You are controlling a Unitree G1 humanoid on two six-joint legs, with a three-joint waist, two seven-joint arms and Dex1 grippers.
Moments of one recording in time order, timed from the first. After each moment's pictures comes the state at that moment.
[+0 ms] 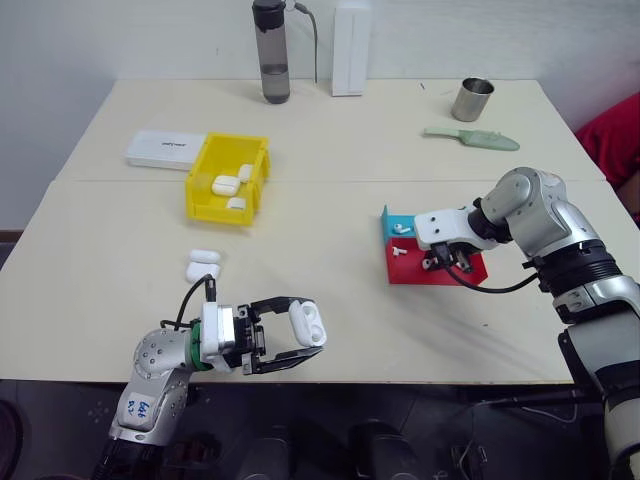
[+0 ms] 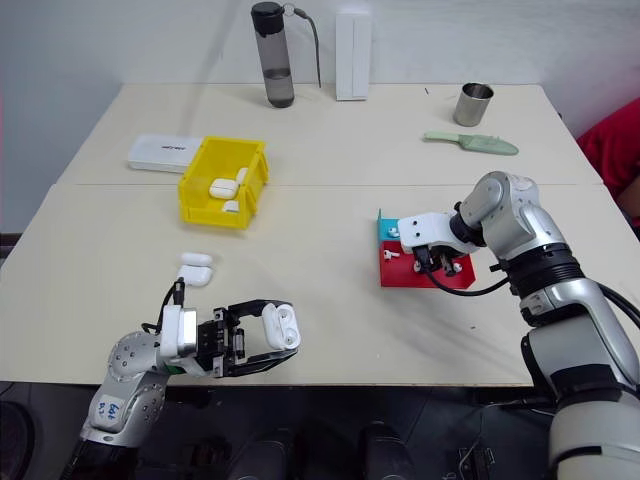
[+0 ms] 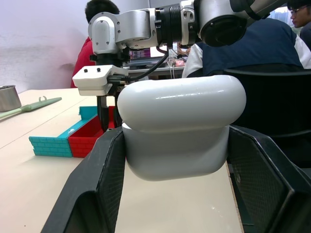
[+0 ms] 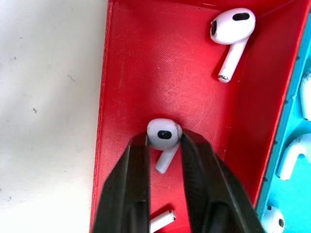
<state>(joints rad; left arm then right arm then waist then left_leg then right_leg) -0.03 0.43 -0.05 -0.23 -0.52 -0.14 -1.12 -1.06 -0.73 0.46 0.64 -0.34 0.02 1.51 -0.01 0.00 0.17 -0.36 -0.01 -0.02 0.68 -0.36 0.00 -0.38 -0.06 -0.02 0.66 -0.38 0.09</state>
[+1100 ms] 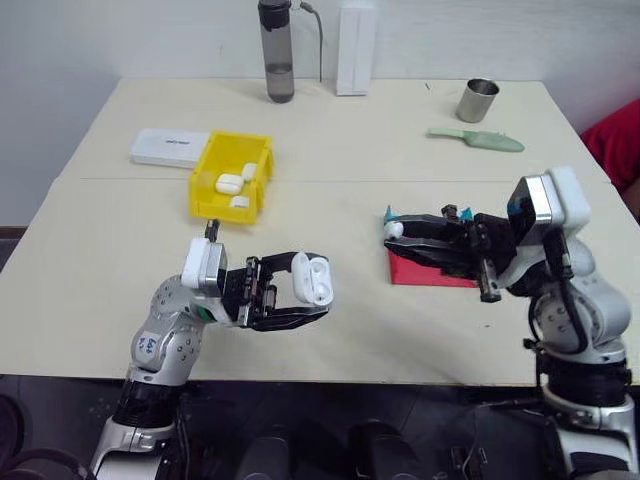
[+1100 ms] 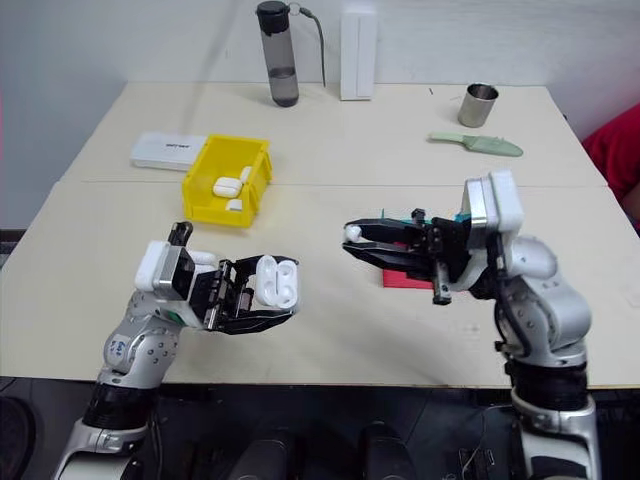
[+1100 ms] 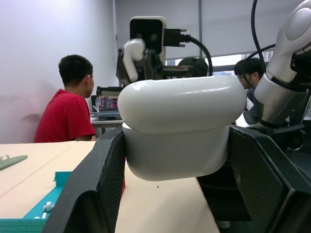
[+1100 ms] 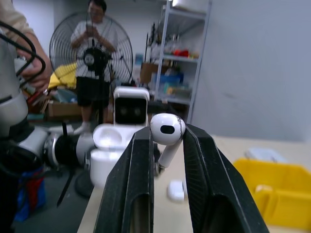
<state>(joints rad) -0.36 0.37 -0.02 -0.12 -0.76 0.10 -1.29 -0.46 -0.44 -0.11 -0.38 0.80 0.36 1.20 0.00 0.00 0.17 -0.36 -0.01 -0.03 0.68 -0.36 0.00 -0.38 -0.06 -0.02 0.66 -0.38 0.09</state>
